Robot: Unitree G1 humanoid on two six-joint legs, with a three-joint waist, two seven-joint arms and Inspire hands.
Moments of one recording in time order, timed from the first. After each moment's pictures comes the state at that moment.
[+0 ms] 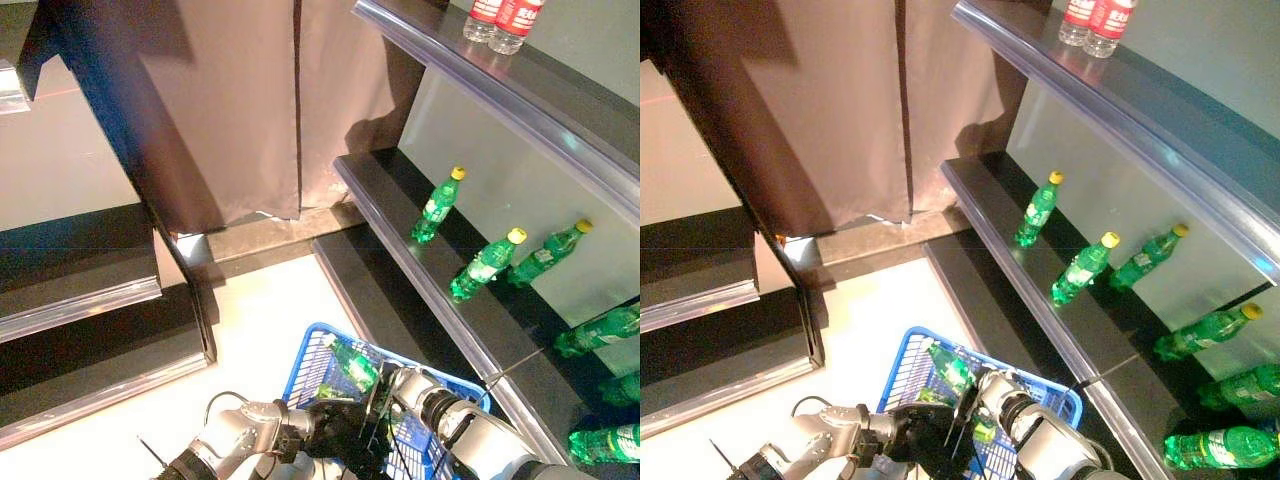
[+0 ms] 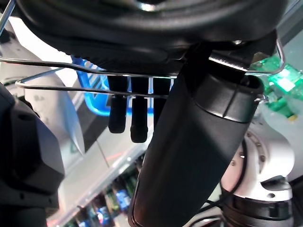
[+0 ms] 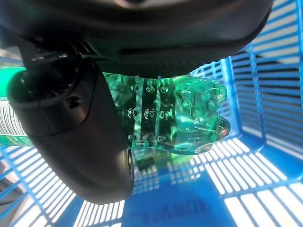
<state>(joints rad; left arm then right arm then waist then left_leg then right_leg) -0.09 0.43 -0.65 0.08 -0.63 0.61 -0.58 -0.55 -0.07 0.69 1.16 -0.05 0.42 -0.03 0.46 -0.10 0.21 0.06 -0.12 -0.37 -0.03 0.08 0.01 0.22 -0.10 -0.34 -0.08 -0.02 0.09</state>
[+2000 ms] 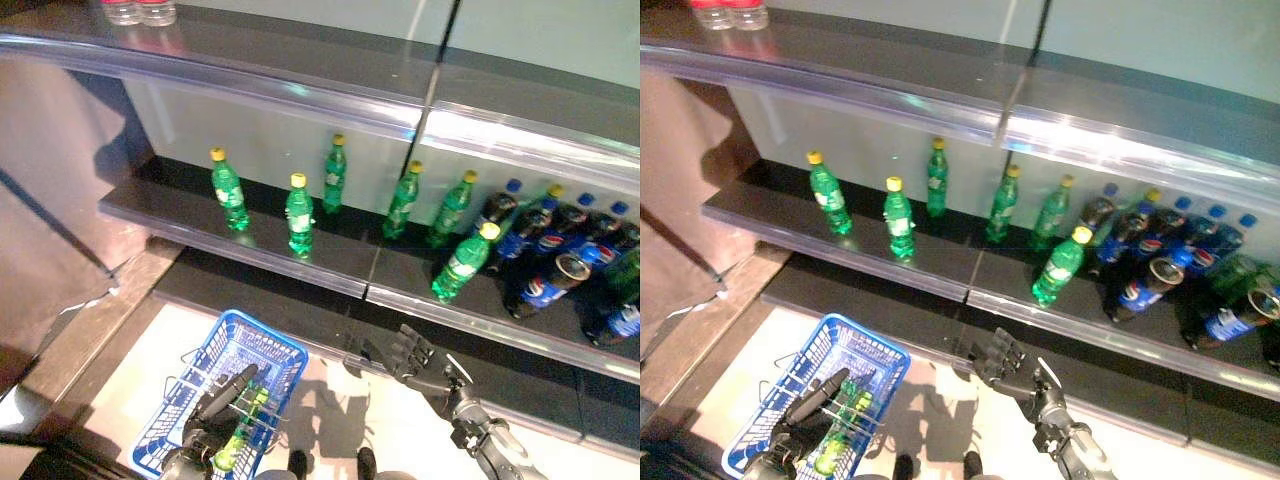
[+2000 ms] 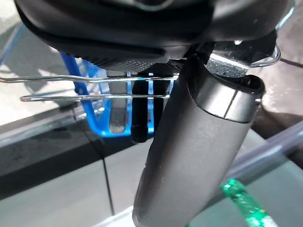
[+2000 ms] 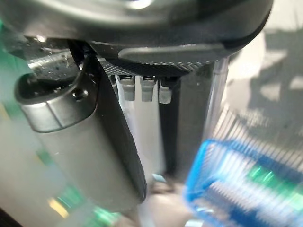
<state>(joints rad) 0.21 0.28 0.04 0.55 -1.17 0.08 -0.12 0.20 -0.23 0.00 0.39 0.82 0.01 0.35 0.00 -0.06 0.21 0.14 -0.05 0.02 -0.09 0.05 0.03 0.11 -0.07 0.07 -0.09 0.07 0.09</state>
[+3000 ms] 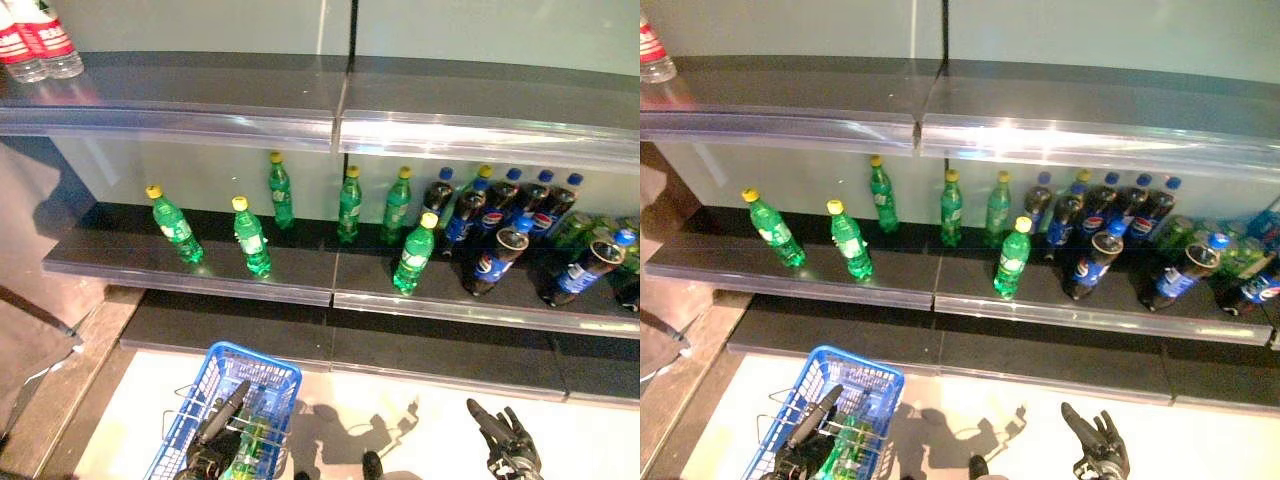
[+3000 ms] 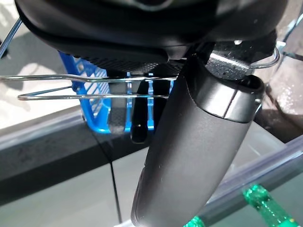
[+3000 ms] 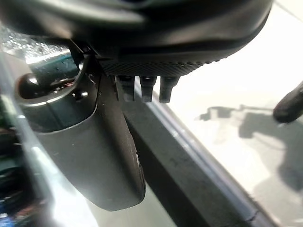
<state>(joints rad) 0.17 0.19 0.11 0.78 -1.21 0.02 -0.16 0.09 -0.24 -0.19 0.94 0.80 -0.23 -0.01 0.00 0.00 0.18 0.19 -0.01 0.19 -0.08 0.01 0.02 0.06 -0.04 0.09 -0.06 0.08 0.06</state>
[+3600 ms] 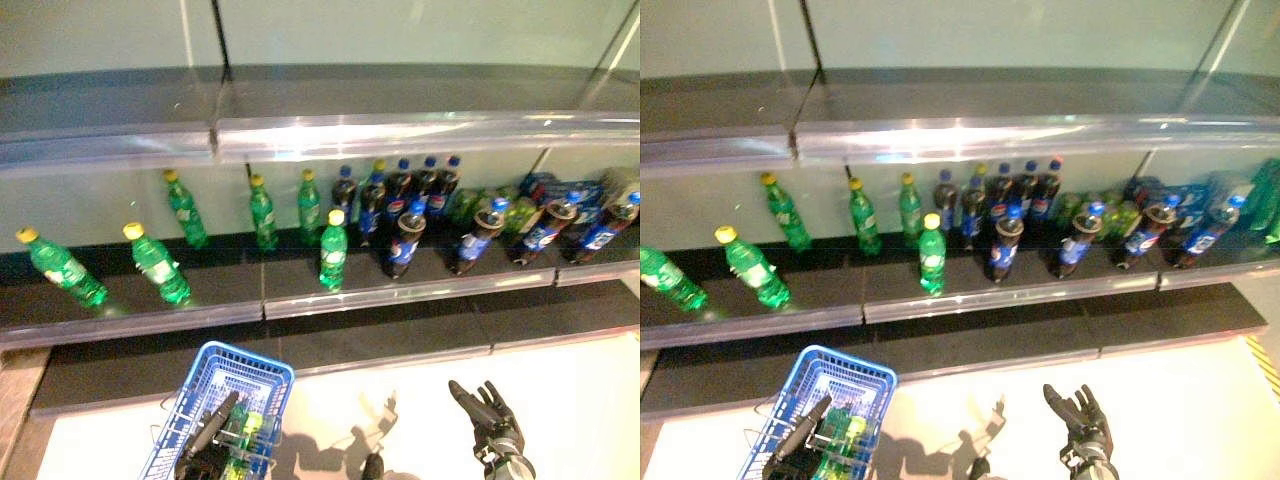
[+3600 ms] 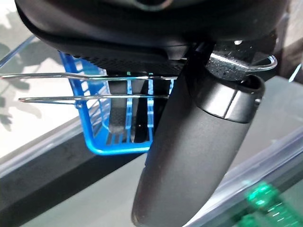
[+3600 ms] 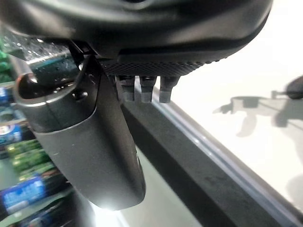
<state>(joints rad) 0.20 0.20 0.14 0.78 -1.21 0.01 -0.10 0.09 -0.23 -0.09 0.78 0.74 -0.25 0.00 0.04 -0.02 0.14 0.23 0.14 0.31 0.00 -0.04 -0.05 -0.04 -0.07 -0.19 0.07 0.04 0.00</state>
